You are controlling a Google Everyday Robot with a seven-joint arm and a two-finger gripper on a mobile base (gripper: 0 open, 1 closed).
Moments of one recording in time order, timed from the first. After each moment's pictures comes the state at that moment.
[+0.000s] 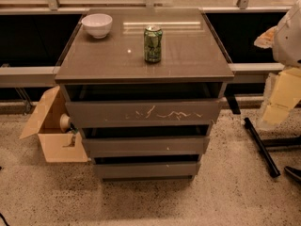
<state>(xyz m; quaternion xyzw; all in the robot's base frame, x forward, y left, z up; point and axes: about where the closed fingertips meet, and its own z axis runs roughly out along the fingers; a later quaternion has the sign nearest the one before) 0.438 -0.217 0.976 -0.60 0.78 -0.03 0.16</state>
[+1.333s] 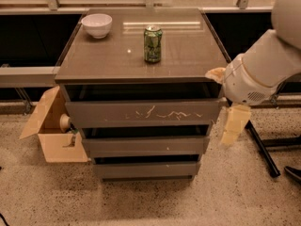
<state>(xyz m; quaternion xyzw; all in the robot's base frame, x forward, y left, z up) 0.470 -0.164 0.873 -0.68 0.70 0.04 0.19</state>
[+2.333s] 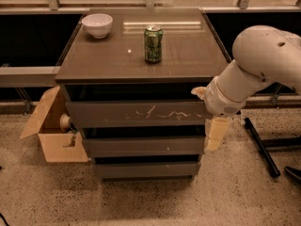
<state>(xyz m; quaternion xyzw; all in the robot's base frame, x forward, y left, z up) 0.509 -0.156 0.783 -0.71 0.68 0.05 0.17</state>
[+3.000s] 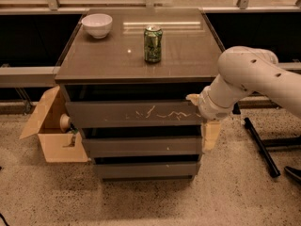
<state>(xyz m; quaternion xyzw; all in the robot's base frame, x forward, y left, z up) 0.552 -0.164 0.720 -0.75 0.65 0.03 0.16</state>
